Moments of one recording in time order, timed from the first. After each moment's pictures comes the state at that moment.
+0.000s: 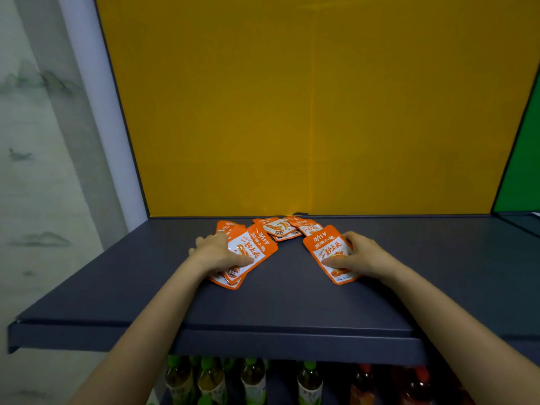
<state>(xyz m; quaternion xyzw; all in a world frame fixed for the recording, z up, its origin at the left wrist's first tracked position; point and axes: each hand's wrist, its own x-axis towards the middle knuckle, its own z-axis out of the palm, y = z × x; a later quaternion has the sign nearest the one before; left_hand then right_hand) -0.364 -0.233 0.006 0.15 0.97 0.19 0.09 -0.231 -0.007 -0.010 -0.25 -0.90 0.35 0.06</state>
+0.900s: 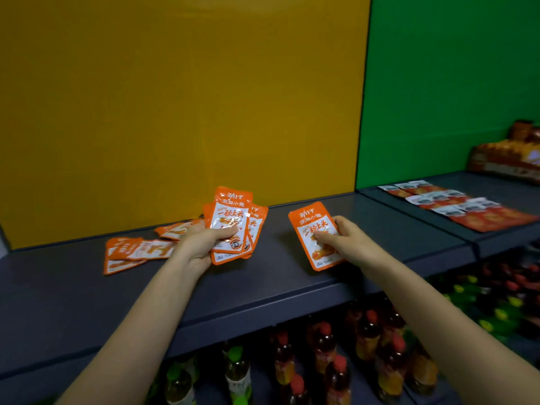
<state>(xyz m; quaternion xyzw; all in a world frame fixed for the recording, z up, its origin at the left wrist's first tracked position) -0.270 -0.131 0.018 0.19 0.63 0.70 0.29 -0.092 0.029 -0.007 -0.30 -0.75 0.52 0.26</state>
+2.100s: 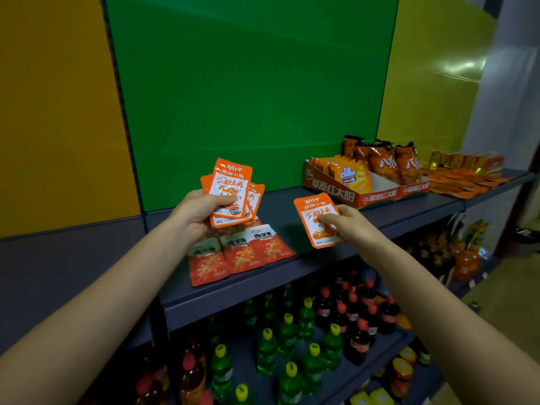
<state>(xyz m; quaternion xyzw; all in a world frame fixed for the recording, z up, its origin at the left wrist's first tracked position) 0.042 0.324 0.044 0.28 0.57 0.68 0.37 0.253 0.446 0.010 -0.42 -0.70 0.47 0.34</state>
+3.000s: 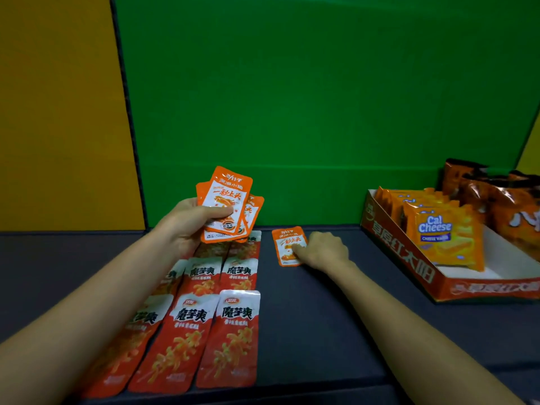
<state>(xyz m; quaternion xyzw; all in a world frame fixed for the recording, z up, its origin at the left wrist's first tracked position) 0.003 0.445 0.053 0.17 0.64 0.70 0.25 0.099 0.643 -0.007 -0.37 -0.92 0.11 0.10</state>
